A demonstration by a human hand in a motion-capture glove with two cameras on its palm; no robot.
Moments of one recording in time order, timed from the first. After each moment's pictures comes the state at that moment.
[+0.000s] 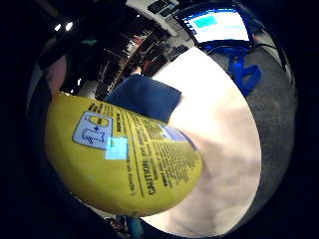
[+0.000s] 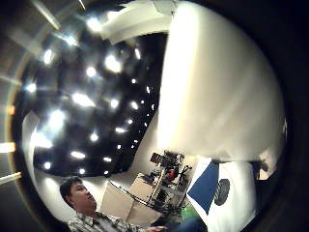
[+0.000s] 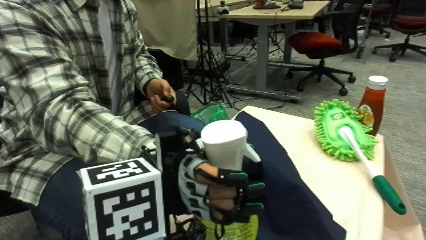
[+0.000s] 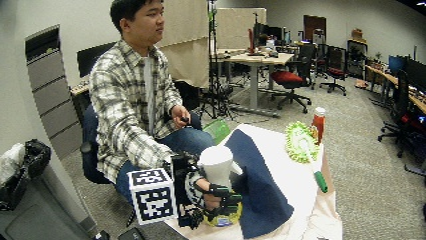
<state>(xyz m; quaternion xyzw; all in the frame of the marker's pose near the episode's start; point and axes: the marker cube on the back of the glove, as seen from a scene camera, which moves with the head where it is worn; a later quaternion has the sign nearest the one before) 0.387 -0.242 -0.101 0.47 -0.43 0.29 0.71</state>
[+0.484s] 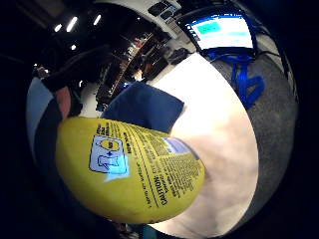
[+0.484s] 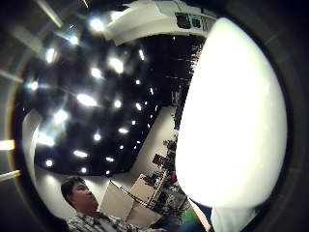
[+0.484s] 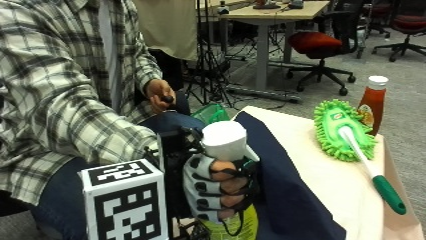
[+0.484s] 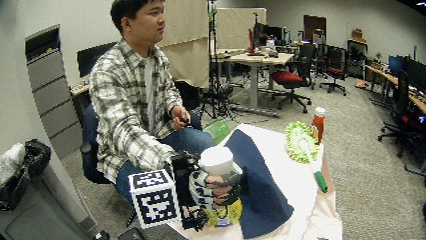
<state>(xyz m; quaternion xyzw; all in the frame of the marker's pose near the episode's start) 0.396 -0.249 -0.107 0.48 -0.43 0.29 0.71</state>
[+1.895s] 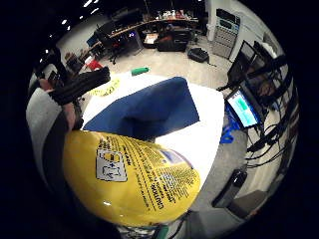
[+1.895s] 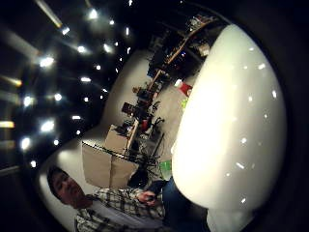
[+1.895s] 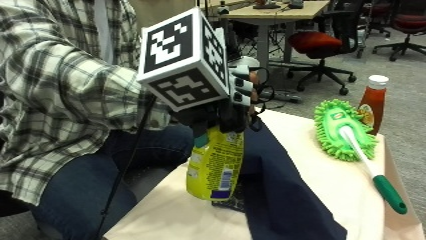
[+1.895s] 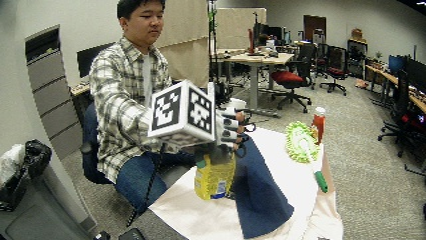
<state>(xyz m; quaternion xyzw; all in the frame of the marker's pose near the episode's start) 0.295 -0.294 -0.187 0.25 -0.24 0.10 0.93</state>
